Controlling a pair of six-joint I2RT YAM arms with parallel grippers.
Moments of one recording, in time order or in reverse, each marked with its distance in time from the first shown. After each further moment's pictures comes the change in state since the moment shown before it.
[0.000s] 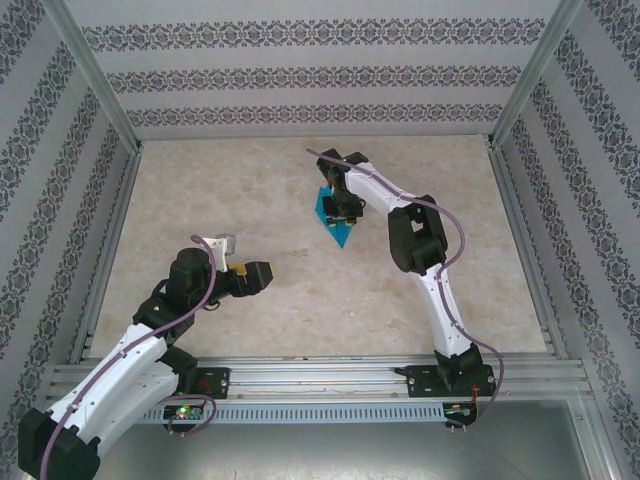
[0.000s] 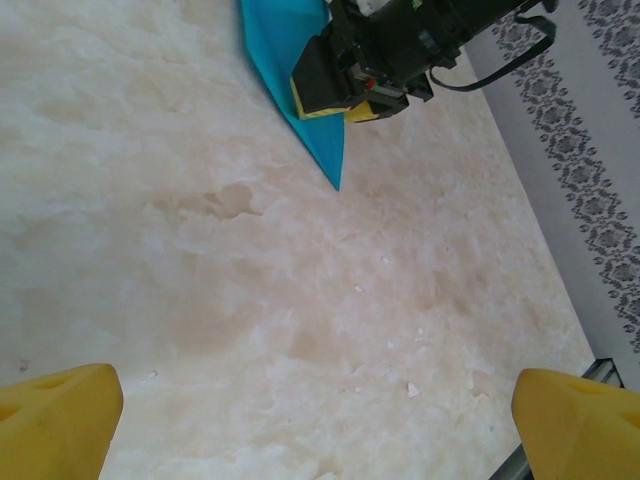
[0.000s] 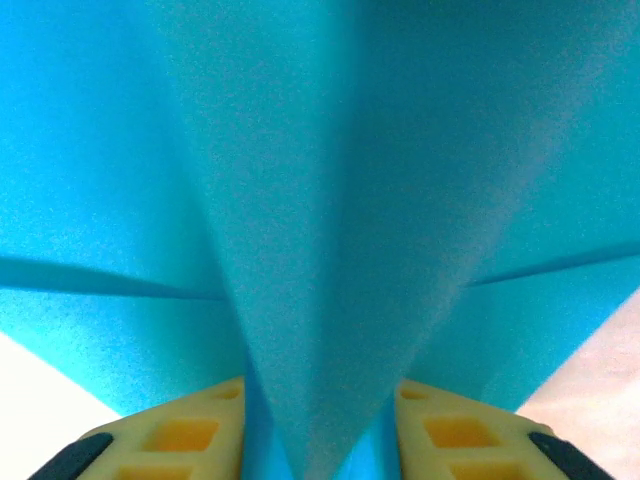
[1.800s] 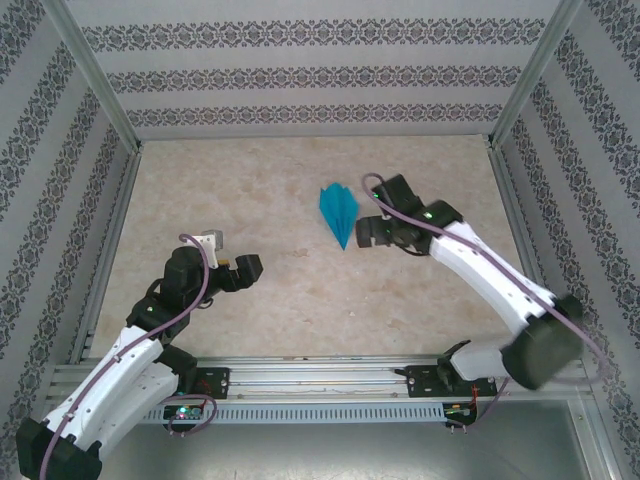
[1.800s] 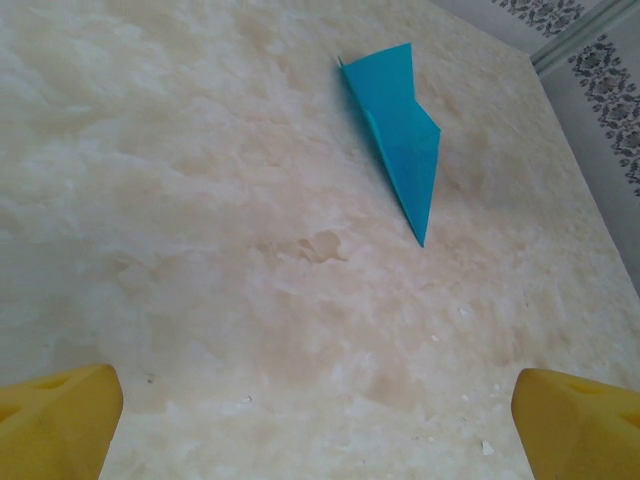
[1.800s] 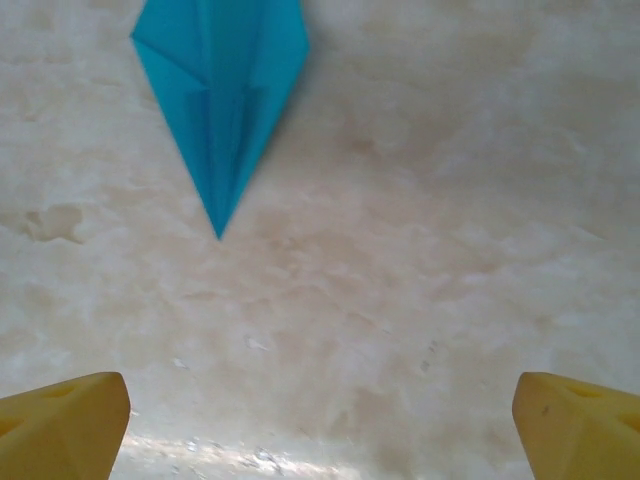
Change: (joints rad) left arm 0.025 -0.030 0.047 -0.097 -0.189 0.031; right arm 0.053 -1.140 -0.949 0.270 0.240 -0.057
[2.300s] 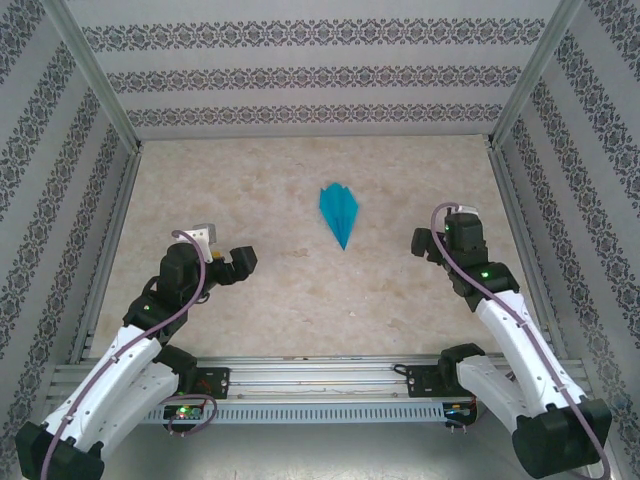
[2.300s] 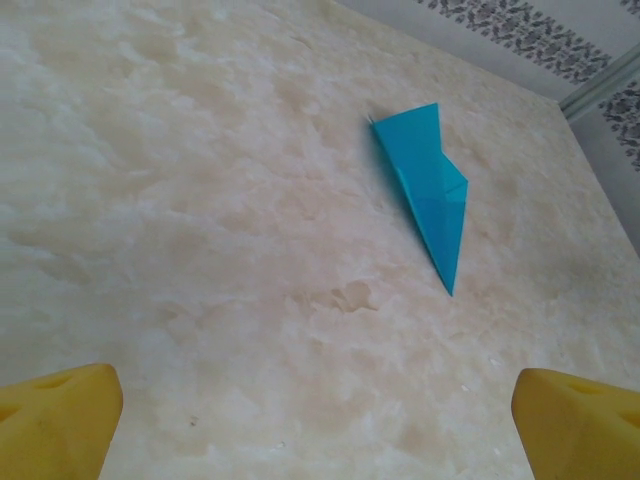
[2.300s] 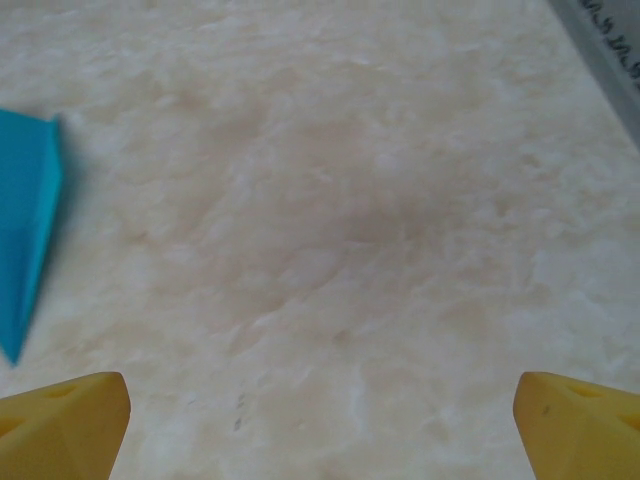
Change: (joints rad) left arm 0.023 0.006 0.035 0.000 -0.100 0.040; right arm -0.356 -0.442 -0.491 0.355 0.045 -0.084
